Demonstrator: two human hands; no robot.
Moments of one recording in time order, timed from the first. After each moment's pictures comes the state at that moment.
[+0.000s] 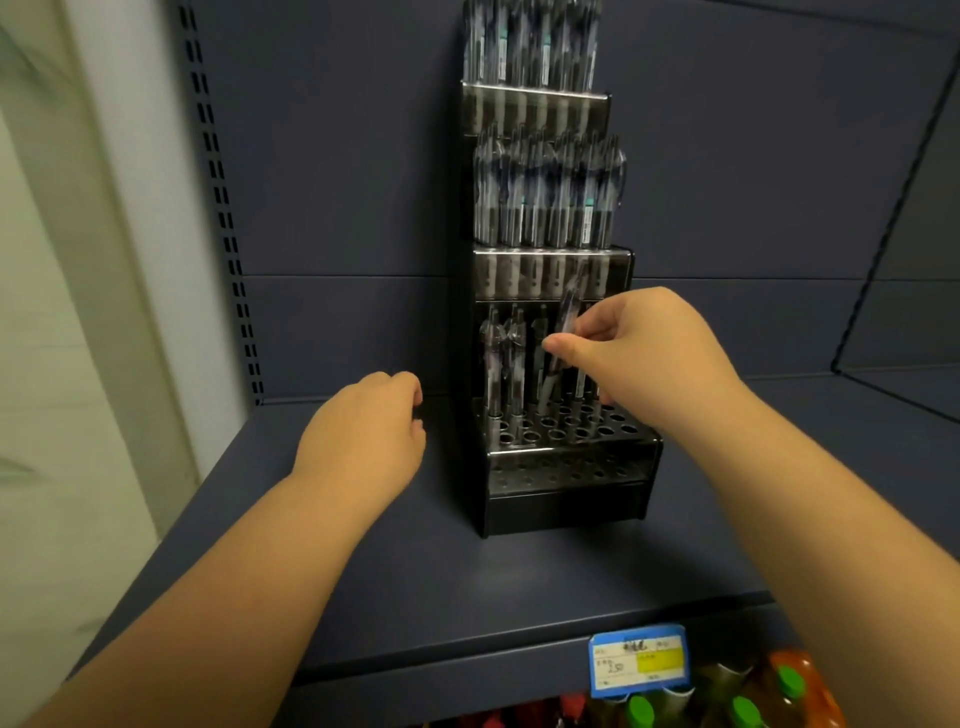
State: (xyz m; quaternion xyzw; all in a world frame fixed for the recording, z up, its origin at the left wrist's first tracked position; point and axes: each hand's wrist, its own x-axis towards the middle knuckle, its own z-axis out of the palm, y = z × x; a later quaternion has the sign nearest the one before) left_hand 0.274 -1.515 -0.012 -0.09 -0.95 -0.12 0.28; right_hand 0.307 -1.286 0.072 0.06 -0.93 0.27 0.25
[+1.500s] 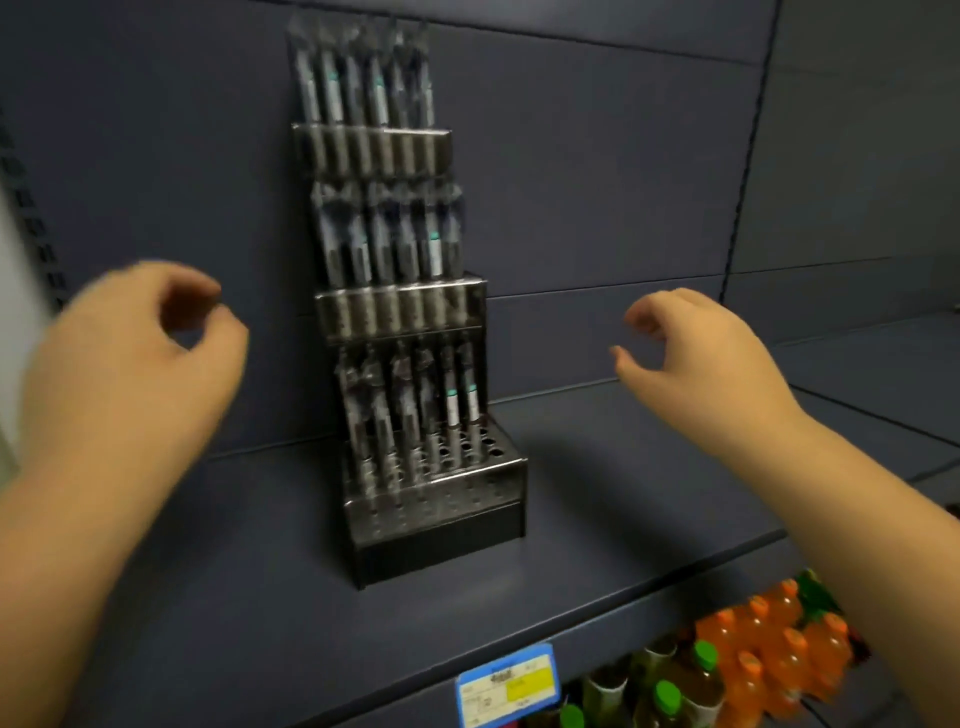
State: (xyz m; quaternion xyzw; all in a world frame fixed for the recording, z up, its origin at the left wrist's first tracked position) left_hand 0.295 -1.515 0.076 -0.05 -0.83 -0.30 0.46; right_hand 0.326 -1.144 0.059 0.00 -0.91 0.12 0.40
